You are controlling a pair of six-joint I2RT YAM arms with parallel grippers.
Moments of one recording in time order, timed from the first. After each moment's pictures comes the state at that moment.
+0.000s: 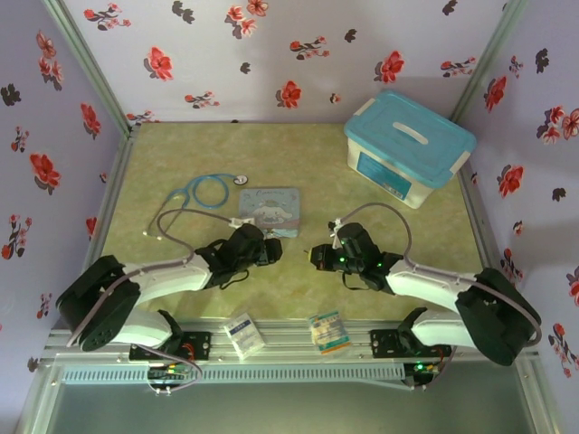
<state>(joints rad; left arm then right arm) -0.88 1.39 0.57 0.01 -0.18 -0.86 0.75 1.22 0.42 0.13 -0.24 0.81</state>
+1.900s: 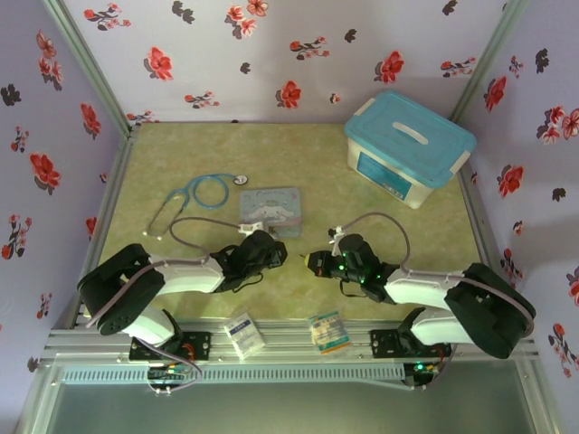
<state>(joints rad) -0.96 1.51 0.54 0.26 -0.19 -1.06 0.80 1.28 0.28 0.45 -0.23 0.90</state>
